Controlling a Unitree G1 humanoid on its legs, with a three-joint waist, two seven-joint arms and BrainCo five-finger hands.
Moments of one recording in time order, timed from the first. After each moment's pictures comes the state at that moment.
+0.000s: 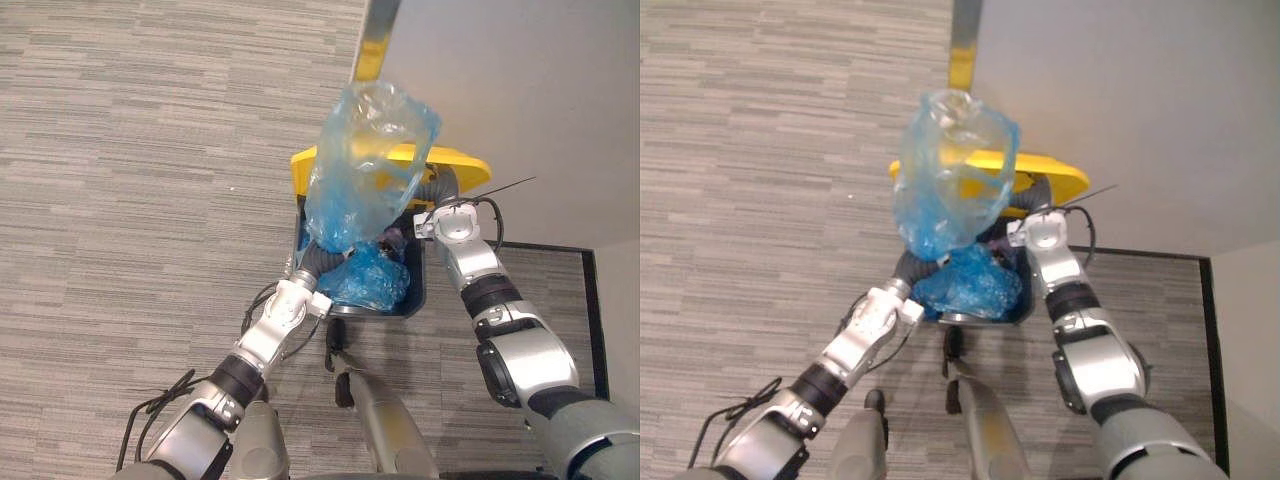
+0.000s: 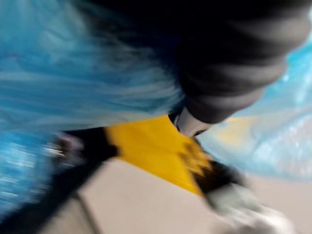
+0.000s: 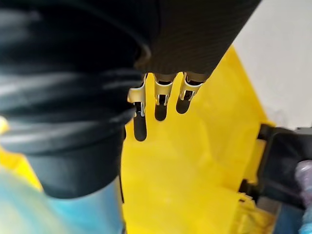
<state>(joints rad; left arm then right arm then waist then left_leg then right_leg) -0.54 0.18 -0.49 0.55 -0.16 -0.16 0.13 -0.90 -0.31 0.12 0.84 0.07 0.00 -0.22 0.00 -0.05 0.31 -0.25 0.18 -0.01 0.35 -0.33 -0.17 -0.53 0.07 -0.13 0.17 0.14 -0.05</state>
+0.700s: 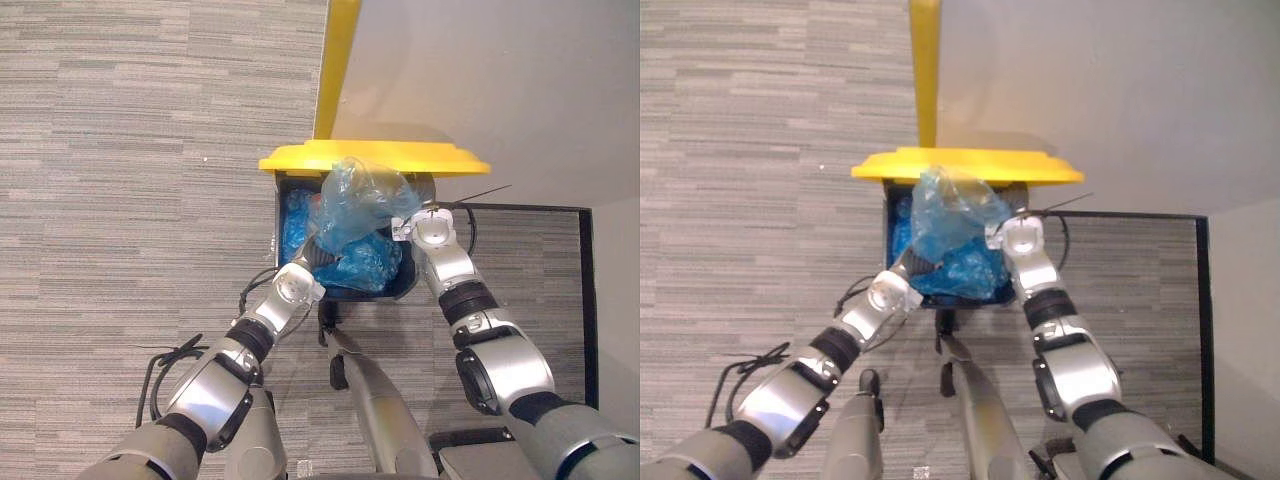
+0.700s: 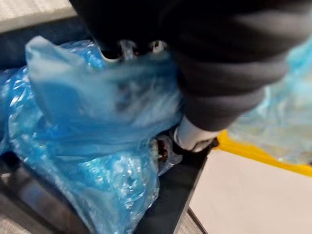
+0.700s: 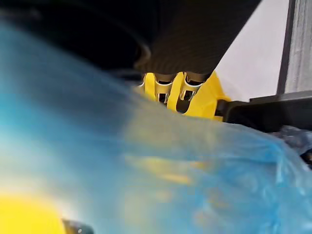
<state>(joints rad) -0.74 0.08 -0.45 0.91 0.12 -0.05 0.16 -0.88 -0.19 0.08 0.71 0.04 0.01 -0.24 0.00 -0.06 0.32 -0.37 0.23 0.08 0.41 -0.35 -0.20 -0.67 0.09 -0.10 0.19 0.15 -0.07</state>
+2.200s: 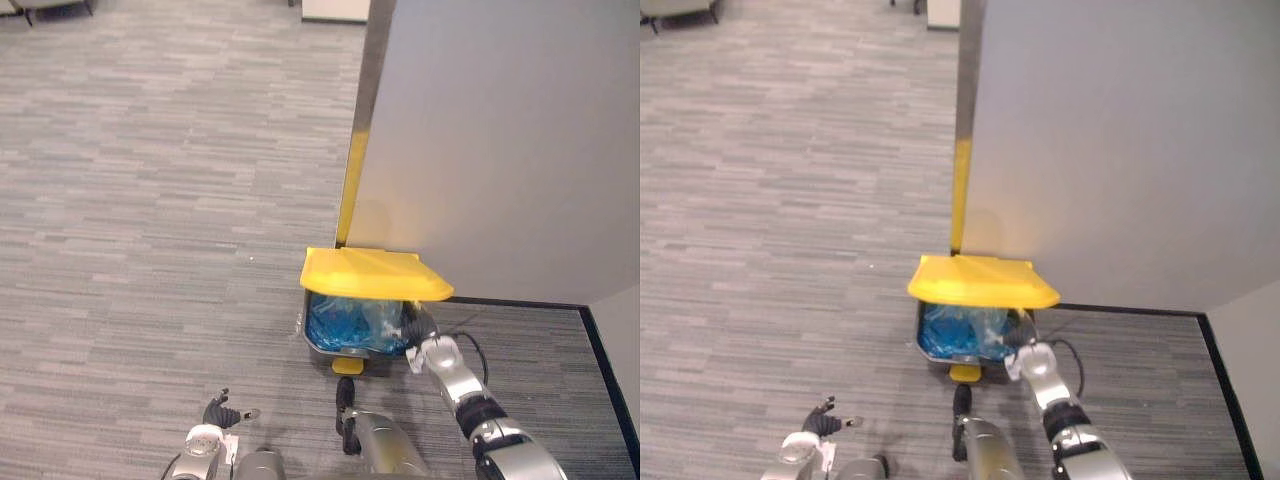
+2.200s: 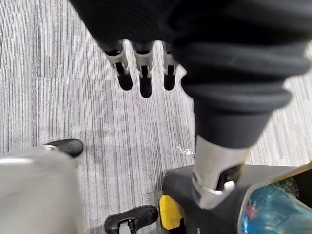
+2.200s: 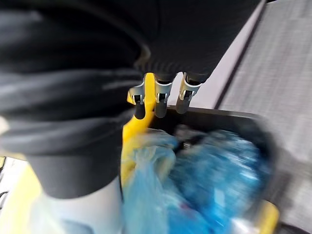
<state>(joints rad) 0.02 0.18 0.03 1.00 0.08 -0.06 0.07 -0.18 -0.17 0.12 0.85 -0.12 0.00 -0.12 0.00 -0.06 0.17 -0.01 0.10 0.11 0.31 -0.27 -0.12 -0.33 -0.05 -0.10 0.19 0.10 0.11</state>
